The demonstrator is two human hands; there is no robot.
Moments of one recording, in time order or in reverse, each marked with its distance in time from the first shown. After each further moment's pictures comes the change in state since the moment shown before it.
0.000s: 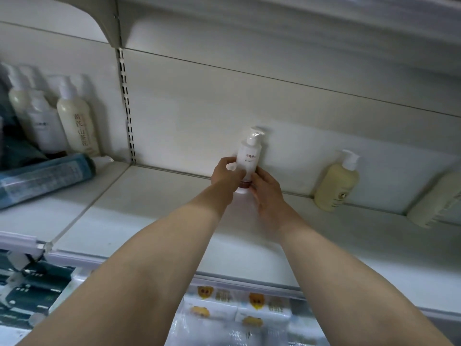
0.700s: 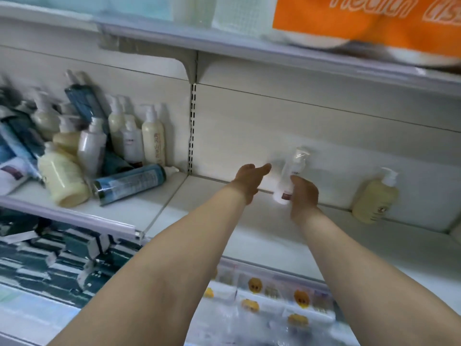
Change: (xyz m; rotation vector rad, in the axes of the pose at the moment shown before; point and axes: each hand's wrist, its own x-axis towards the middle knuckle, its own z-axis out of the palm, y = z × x) left_hand -0.035 0.049 -0.084 -0.075 -0.177 -0.102; right_hand -0.048 -0.056 0.052 -0.112 0.344 0.060
